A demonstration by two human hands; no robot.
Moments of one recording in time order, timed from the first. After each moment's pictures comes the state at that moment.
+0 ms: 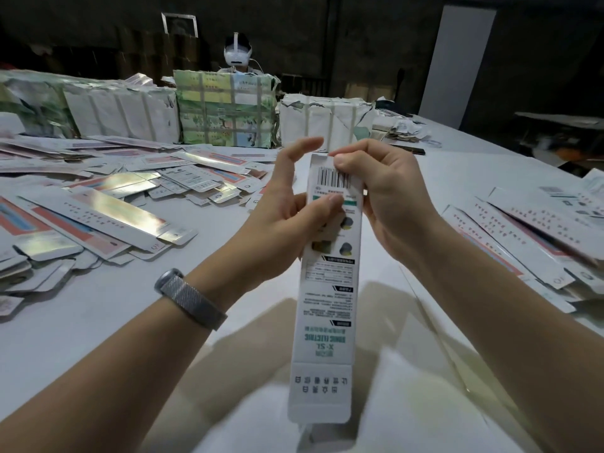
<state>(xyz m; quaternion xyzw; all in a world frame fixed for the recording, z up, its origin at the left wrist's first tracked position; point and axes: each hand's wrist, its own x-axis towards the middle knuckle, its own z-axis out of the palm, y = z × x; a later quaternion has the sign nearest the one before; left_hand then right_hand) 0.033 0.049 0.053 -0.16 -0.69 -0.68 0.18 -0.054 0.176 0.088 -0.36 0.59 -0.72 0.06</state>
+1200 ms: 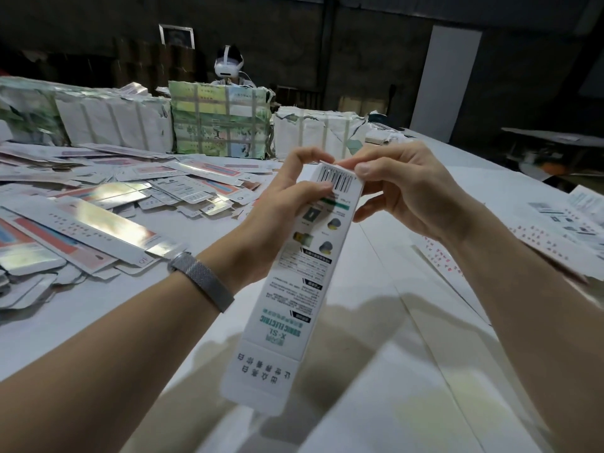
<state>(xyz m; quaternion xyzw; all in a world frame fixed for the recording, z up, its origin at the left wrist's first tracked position) 0.014 0.045 0.071 -0.14 -0.69 -0.70 0.15 -0.101 0.210 0.113 -0.46 0.63 -0.60 0.15</state>
